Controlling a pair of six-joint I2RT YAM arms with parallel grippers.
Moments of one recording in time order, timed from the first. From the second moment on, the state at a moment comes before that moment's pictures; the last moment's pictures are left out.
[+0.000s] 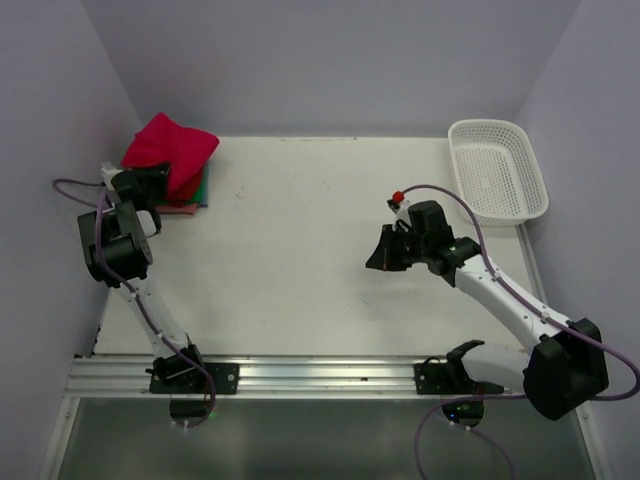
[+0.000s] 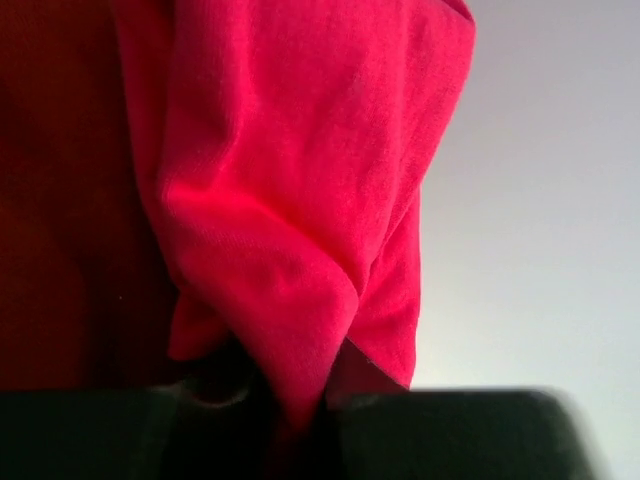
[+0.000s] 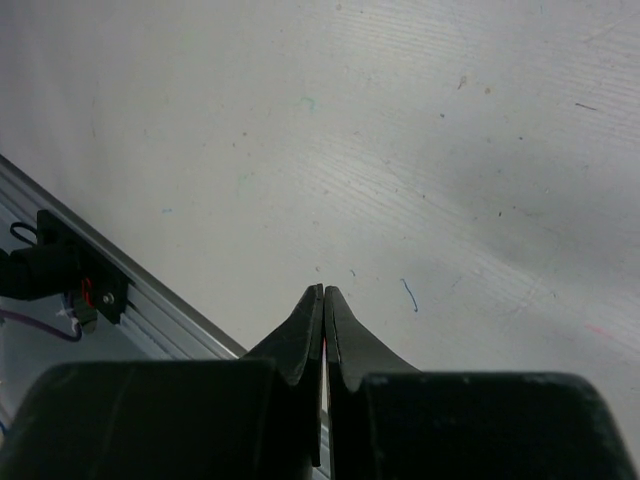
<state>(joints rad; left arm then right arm) 0.40 2.10 1.11 0.79 0.25 -1.19 0.45 1.18 0.81 -0.43 -0.37 0.47</state>
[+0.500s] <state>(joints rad) 0.37 1.21 0.81 0.62 0.28 -1.19 0.45 1.17 0.79 -0.42 -0.35 0.45</state>
